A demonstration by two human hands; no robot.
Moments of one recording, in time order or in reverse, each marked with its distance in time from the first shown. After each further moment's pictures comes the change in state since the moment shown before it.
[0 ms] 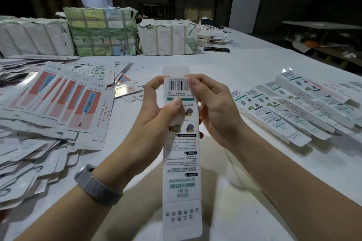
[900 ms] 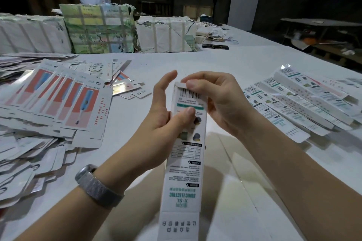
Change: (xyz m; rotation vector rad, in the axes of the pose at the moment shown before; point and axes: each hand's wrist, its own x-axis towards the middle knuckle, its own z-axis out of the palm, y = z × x) left_hand -0.005 -0.004 0.007 0.084 -0.053 -0.037; right_hand 0.006 -0.018 -0.015 -0.022 -0.072 0.068
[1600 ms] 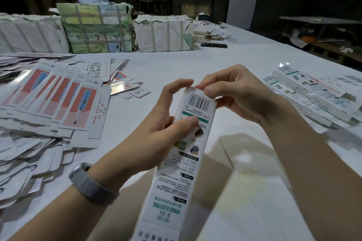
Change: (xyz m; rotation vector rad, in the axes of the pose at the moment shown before) left_hand -0.003 0.007 -0.005 0.022 -0.153 -0.076; right_hand -0.003 -0.026 -0.032 -0.229 -0.181 0.099
